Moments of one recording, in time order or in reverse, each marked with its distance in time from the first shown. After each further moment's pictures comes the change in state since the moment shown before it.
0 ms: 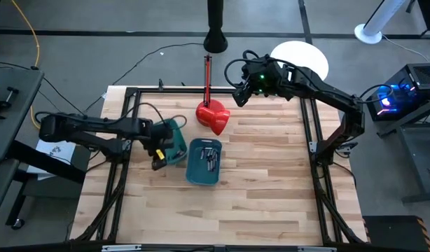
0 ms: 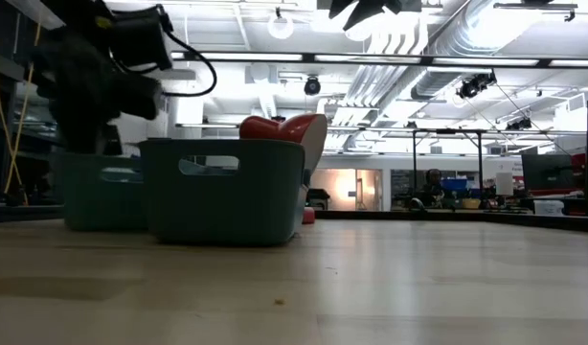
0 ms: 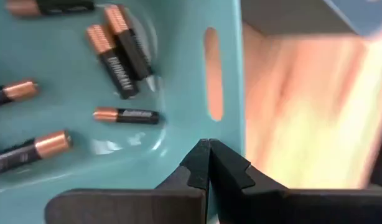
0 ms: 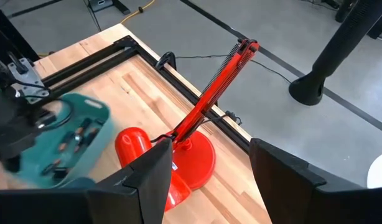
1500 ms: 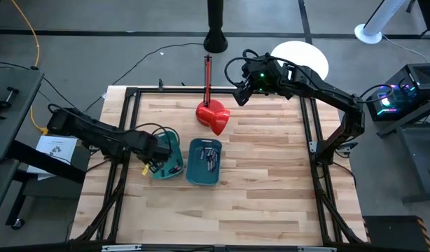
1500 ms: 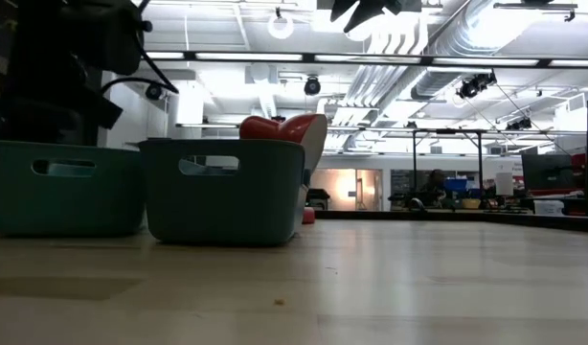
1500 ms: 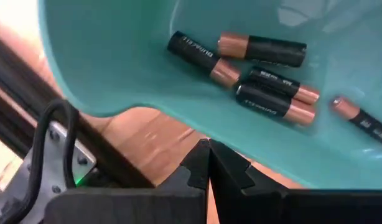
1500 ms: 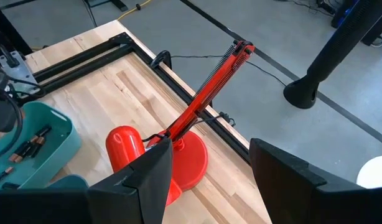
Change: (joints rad) left arm -0.317 0.127 0.086 -0.445 -0.465 -0.684; right arm -0.016 0.000 0.000 0.000 0.000 -0.046
